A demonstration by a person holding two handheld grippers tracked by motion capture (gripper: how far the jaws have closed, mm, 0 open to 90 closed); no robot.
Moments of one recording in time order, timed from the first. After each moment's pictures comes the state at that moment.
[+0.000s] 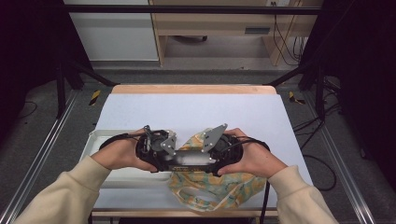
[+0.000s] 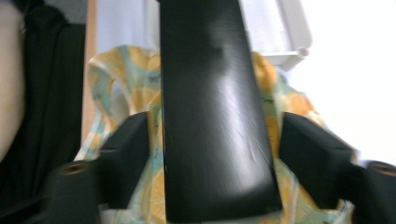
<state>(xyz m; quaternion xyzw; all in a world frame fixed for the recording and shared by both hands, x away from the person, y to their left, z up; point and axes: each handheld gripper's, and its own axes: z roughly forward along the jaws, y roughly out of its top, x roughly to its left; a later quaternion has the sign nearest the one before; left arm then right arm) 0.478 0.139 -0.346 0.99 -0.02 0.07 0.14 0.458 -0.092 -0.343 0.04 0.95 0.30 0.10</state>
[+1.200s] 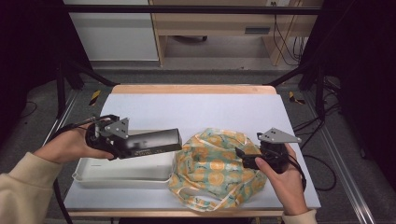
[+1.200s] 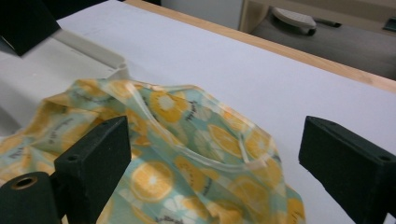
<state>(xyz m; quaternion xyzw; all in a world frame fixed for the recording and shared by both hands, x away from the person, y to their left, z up) 0.490 0.256 -0.308 0.98 0.05 0.10 0.18 0.428 -0.203 -0.363 0.41 0.76 0.44 0.25</state>
